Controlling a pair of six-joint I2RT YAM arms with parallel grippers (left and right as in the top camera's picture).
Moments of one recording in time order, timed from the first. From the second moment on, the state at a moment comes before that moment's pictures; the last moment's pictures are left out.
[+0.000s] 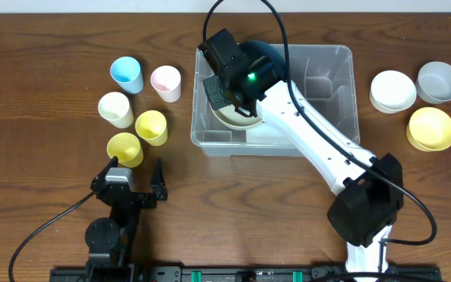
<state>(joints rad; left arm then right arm) -0.04 0.01 0.02 -0.11 0.07 -0.11 0.68 2.03 1.91 -0.91 0.12 0.28</state>
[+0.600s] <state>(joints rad) -0.04 0.01 0.02 -0.11 0.07 -0.11 0.68 2.04 1.91 -0.91 0.11 0.28</state>
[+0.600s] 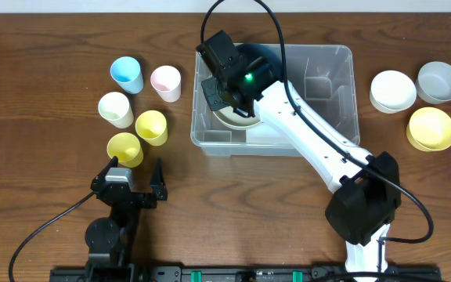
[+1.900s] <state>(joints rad) -0.04 0.01 0.02 -0.11 0.07 -0.11 -0.06 1.77 2.29 -1.69 0.31 0.56</state>
